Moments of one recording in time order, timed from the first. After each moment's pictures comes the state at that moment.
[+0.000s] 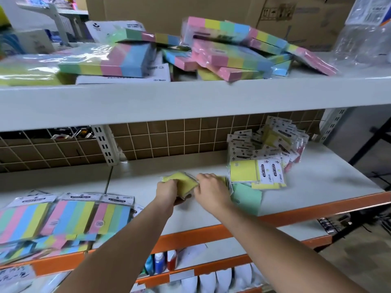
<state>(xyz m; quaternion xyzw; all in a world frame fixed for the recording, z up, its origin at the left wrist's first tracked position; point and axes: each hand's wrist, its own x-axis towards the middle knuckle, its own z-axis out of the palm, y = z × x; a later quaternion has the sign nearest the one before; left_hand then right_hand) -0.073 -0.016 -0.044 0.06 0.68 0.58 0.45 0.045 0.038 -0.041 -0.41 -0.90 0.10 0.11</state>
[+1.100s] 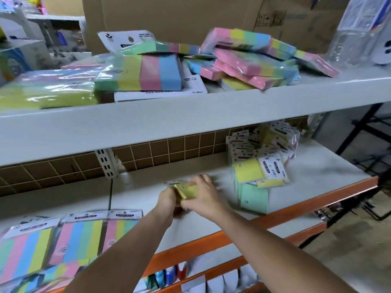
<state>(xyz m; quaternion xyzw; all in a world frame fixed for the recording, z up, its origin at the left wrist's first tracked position) -0.110 -0.026 -0.054 0.12 0.68 0.51 0.51 0.003 0.014 -0.042 -0.50 -0.80 0.29 0.14</state>
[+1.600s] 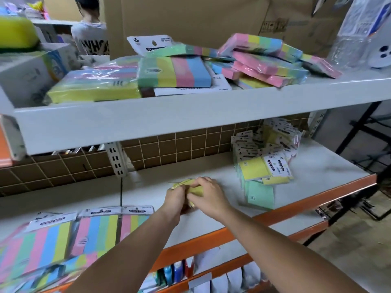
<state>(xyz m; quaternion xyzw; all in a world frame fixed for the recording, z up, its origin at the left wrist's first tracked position) -0.114 -0.045 -0.046 0.13 0.65 0.54 0.52 -0.009 -0.006 -0.043 -0.48 -0.81 0.28 0.19</state>
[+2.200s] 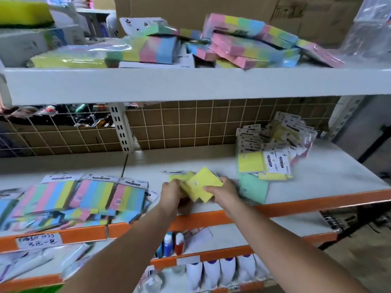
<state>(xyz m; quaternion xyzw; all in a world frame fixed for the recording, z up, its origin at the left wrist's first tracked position) -0.059 -0.068 -0.050 0.07 0.70 0.56 0.44 0.054 0.014 -0.072 -0.54 -0.52 0.62 0.24</state>
